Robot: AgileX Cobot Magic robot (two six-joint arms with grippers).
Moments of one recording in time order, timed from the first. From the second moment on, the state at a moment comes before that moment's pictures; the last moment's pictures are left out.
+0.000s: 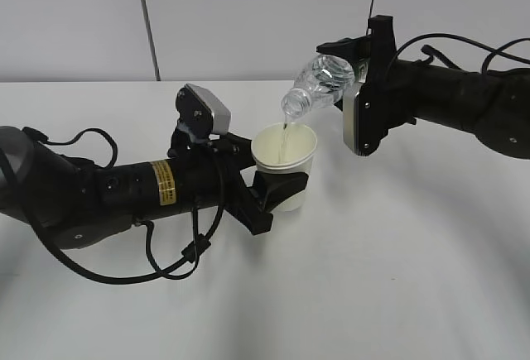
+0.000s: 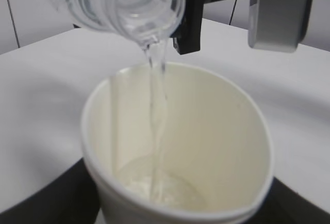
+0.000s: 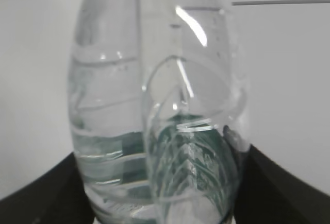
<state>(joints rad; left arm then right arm) -0.50 2.06 -0.88 0.74 -0.99 -0.38 0.11 1.98 -1.07 -0.76 -0.78 -1.08</state>
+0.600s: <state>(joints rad) -0.50 2.06 -0.88 0.74 -0.99 -0.38 0.11 1.98 -1.07 -0.76 -0.78 -1.11</state>
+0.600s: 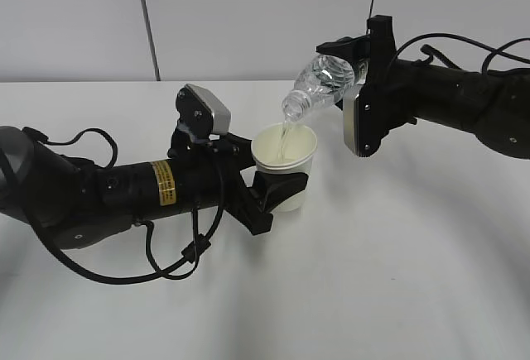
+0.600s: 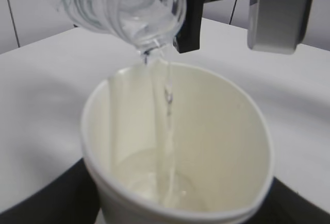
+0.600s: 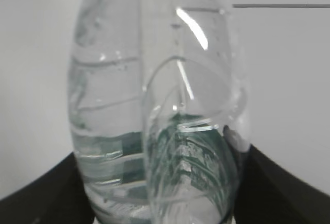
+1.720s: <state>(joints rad) -0.50 2.06 -0.88 0.74 -0.98 -0.38 0.11 1.97 -1.07 -0.76 -0.79 -1.14</state>
